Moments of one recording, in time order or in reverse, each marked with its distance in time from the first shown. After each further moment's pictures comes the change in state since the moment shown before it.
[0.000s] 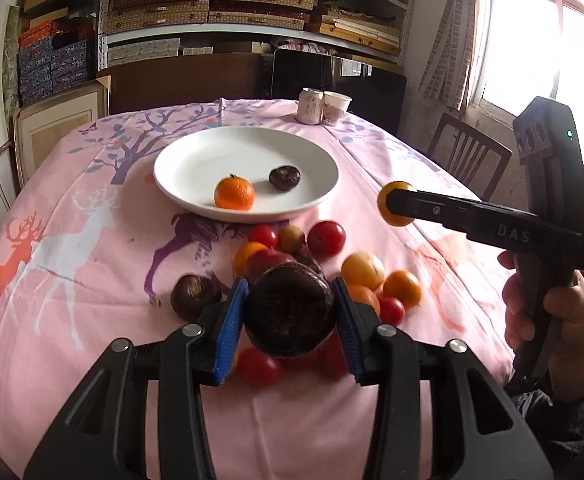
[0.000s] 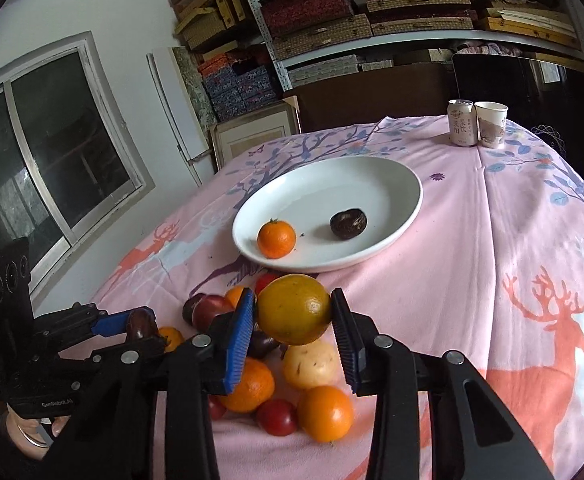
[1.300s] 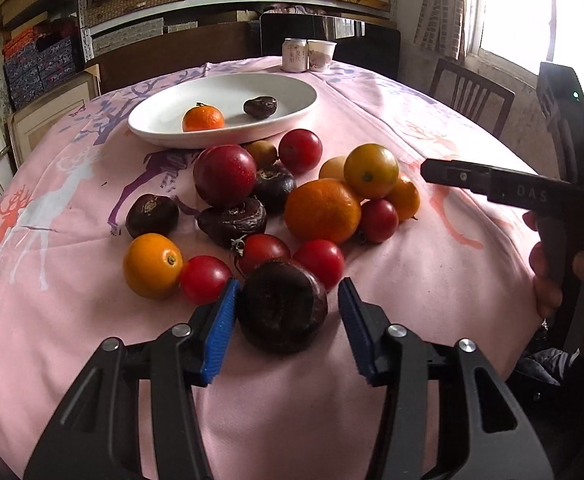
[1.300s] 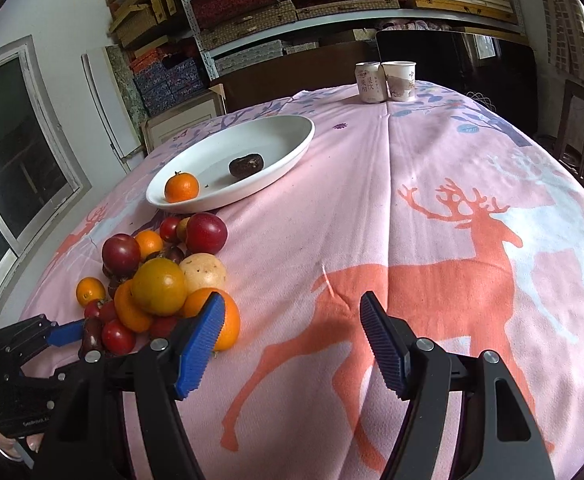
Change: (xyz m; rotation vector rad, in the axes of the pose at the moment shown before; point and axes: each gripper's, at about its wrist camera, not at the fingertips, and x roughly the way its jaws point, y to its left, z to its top) left arm 0.024 -0.040 -0.065 0.091 0.122 0.052; right arm -0.020 -0.040 -0.073 0.089 0.041 -0.235
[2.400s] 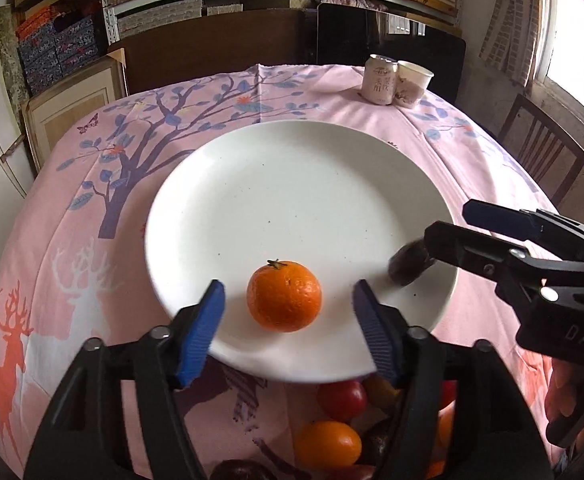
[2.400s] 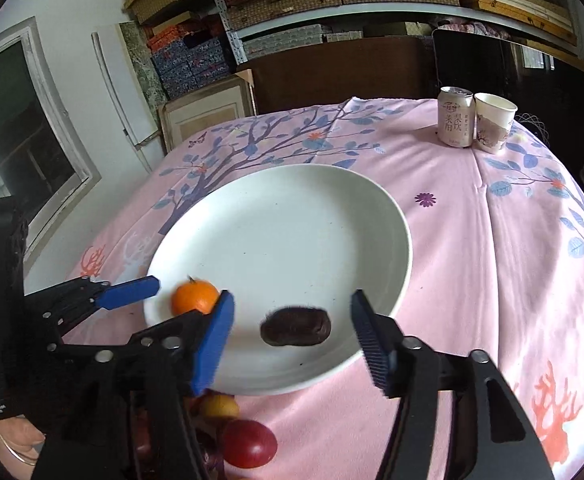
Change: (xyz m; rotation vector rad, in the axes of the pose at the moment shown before) left arm 0.096 0.085 0.185 -0.110 0.059 0.113; right arm 0.106 0.054 0.154 -0.077 0.070 0.058
